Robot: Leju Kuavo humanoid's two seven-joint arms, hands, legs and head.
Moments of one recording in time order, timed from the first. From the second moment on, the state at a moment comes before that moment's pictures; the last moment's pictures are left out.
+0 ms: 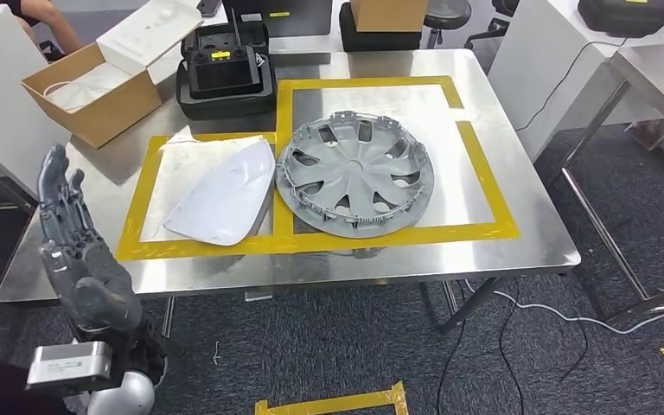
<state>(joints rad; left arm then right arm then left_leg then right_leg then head) 0.14 0.08 -0.23 -2.17 -0.55 0.65 -0.45 -0.12 -0.03 0.93 -0.22 -0.67 -0.45 -0.19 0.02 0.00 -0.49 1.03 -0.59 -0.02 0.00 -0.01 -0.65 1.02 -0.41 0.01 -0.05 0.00</state>
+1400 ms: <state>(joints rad) 0.14 0.04 -0.19 -2.05 -0.47 0.65 -0.42 -0.12 -0.06 0.88 -0.22 -0.73 -0.48 -0.25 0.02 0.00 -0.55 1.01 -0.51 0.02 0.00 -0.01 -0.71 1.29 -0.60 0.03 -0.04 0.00</state>
